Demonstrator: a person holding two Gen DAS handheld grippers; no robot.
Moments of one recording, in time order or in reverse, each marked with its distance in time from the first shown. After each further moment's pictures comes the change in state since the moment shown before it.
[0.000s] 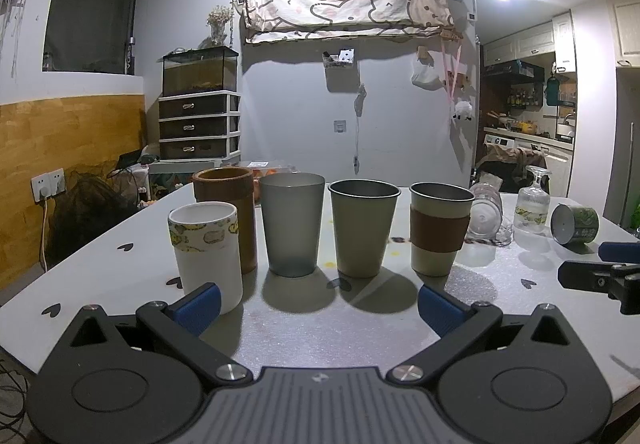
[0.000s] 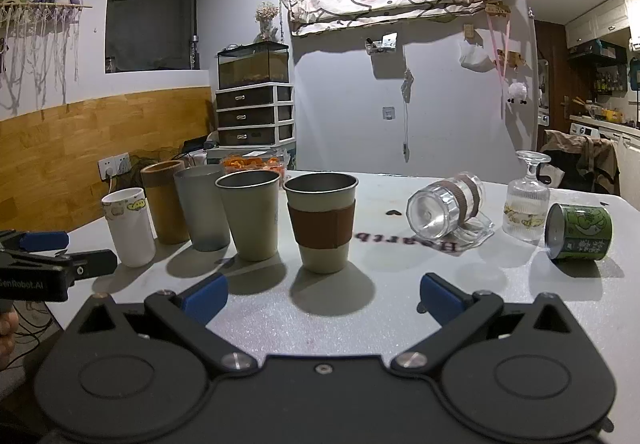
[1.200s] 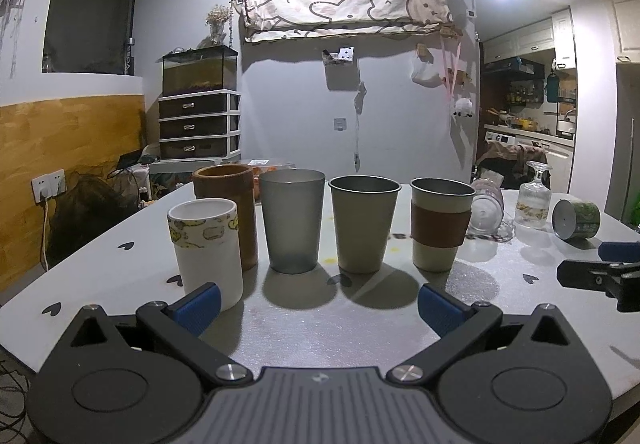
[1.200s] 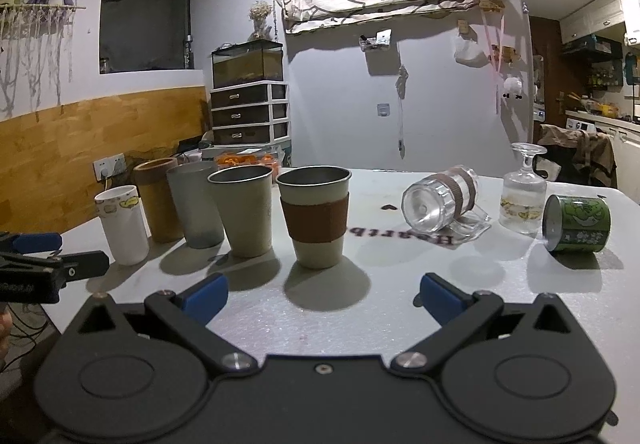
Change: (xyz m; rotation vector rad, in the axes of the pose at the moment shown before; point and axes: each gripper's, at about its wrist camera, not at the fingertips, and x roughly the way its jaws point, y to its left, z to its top) left arm 0.002 -0.001 -0.002 0.004 0.002 0.002; right arm 0.002 -0.004 -0.003 0.008 0.005 -0.008
